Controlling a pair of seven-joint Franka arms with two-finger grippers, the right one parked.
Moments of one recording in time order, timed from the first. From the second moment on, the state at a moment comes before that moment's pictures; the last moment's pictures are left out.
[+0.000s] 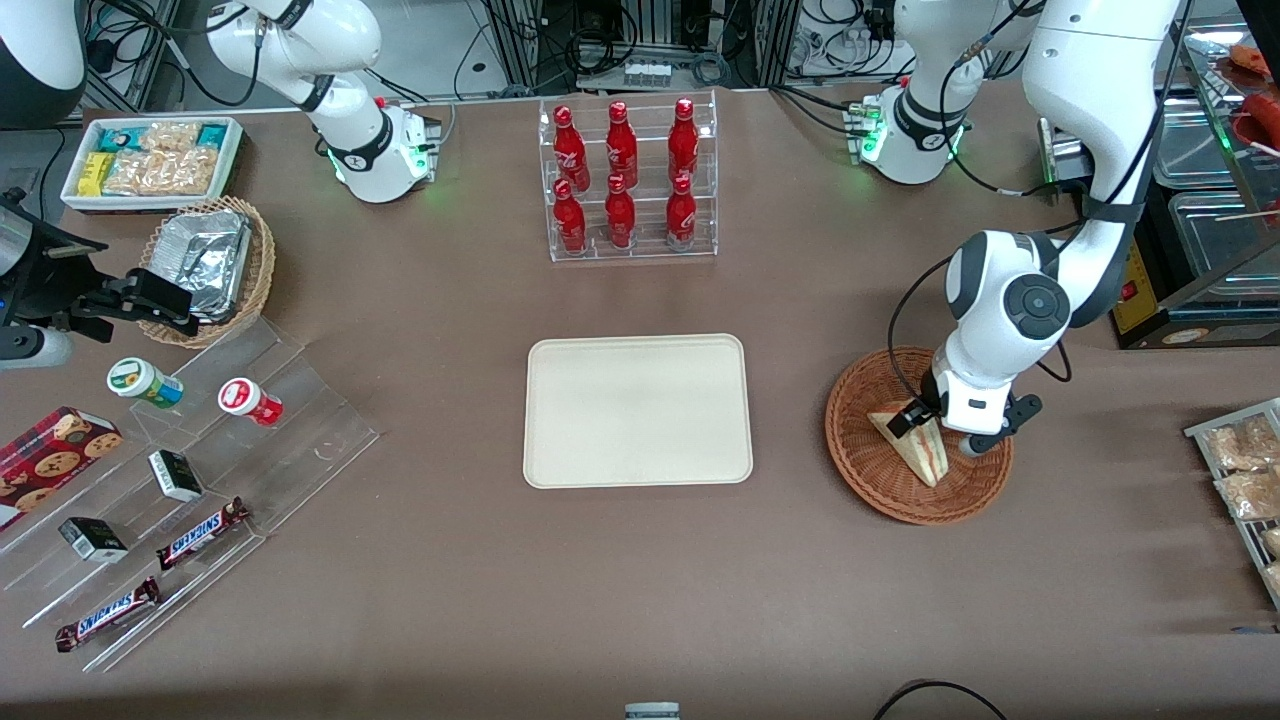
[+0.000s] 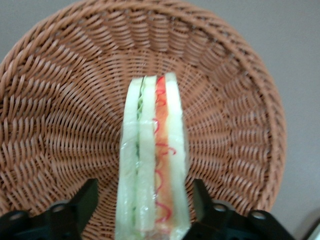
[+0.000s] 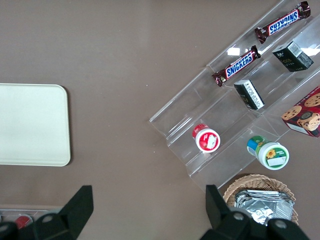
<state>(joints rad) -0.12 0.30 -0.07 -2.16 0.01 2.55 -0.79</state>
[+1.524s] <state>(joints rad) -0.52 0.34 -0.11 -1.66 0.07 1.84 -0.91</state>
